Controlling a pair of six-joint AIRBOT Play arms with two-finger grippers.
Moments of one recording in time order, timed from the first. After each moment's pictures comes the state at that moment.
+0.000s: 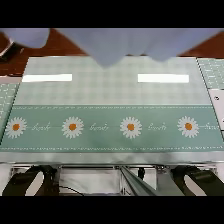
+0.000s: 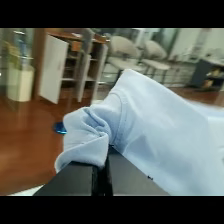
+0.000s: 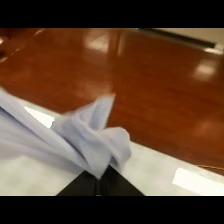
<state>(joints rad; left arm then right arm) 0.11 -0.67 1.41 0.59 -0.91 -1.14 0.11 -0.82 1.83 -1.35 1.33 1.41</state>
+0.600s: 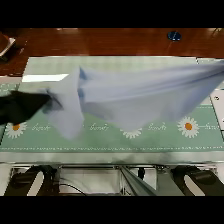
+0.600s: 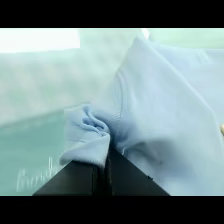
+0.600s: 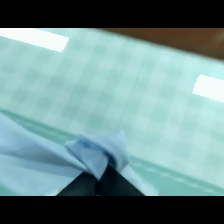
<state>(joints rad) 0.11 -0.48 0.90 0.68 -1.31 -1.34 0.11 -0.71 1.53 -1.35 1.52 1.48</state>
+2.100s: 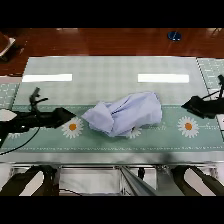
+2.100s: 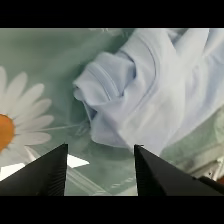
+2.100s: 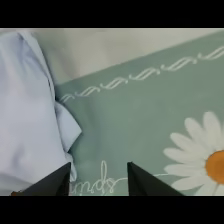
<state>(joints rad) 0.12 -0.92 0.47 0.63 -1.07 -1.24 -0.44 -1.02 0.74 -1.05 1.15 1.37</state>
